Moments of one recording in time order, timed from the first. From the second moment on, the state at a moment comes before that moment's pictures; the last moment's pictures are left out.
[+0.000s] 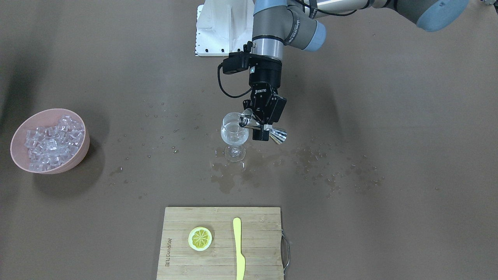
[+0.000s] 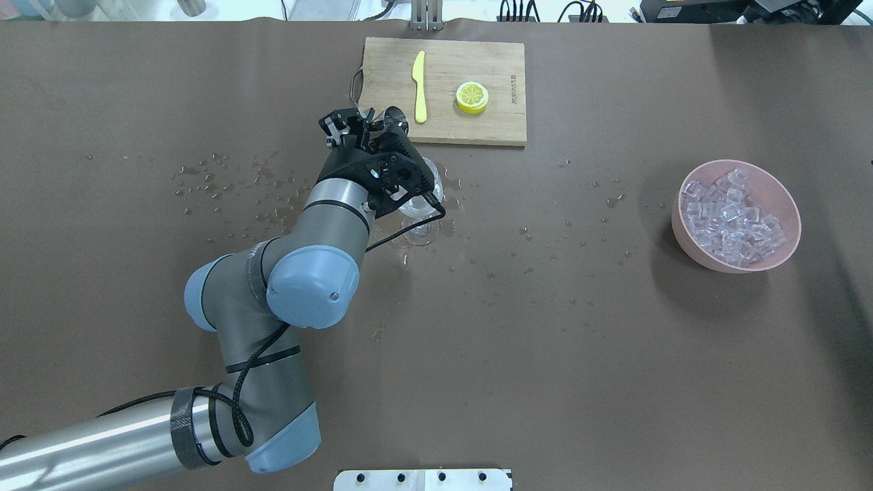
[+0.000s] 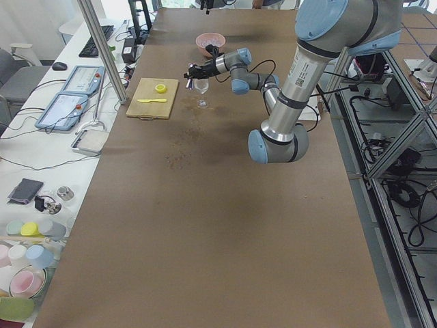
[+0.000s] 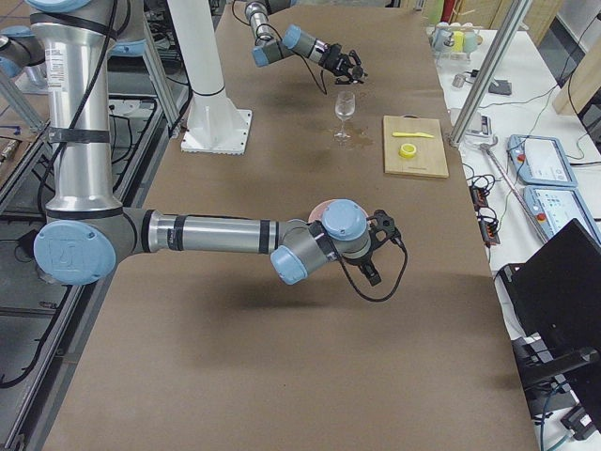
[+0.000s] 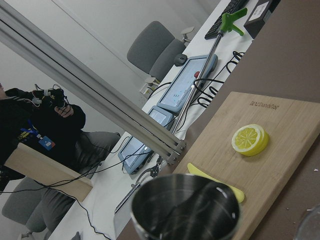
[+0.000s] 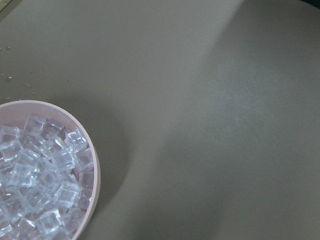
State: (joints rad) left arm -0.39 -2.22 -1.68 -2.06 -0.79 -0.02; right arm 1.44 -1.58 1.55 -0.92 2.44 0.02
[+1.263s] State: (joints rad) left arm -0.34 -2.22 -1.68 -2.00 -0.73 0.25; right arm 1.44 -1.57 1.55 -0.92 2.44 0.03
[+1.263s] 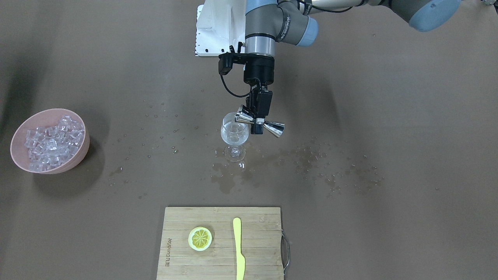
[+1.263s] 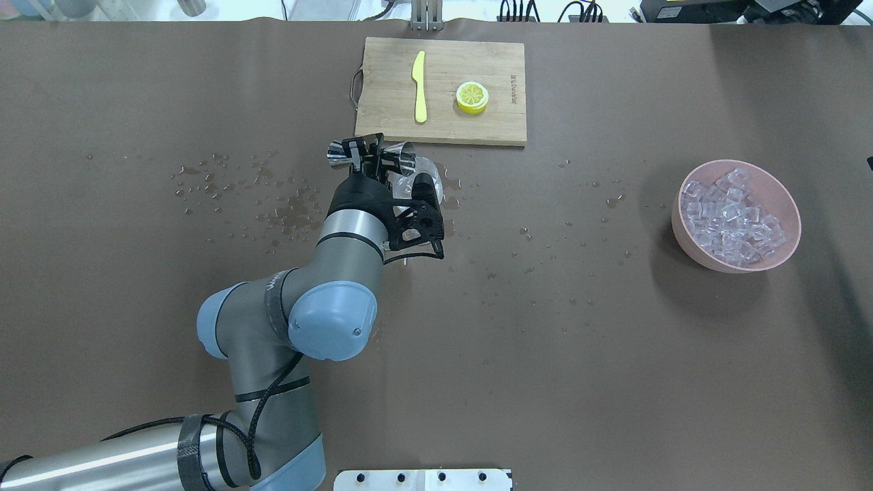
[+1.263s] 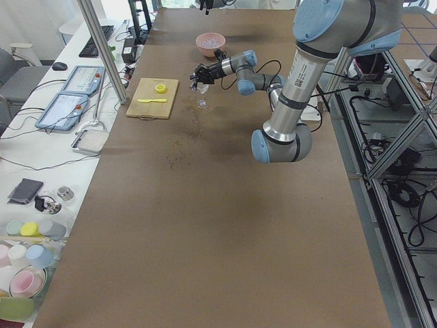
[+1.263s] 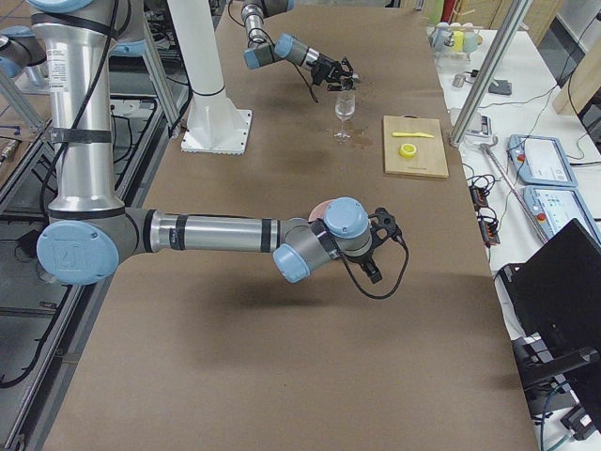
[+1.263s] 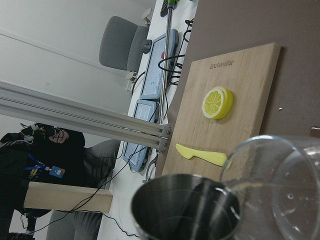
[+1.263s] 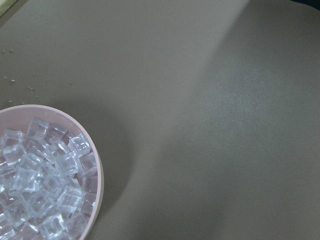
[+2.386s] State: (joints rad) left arm -0.34 -2.27 -1.74 -1.74 -0.72 0.40; right arm 1.43 -1.55 1.55 -0.92 2.44 0.03
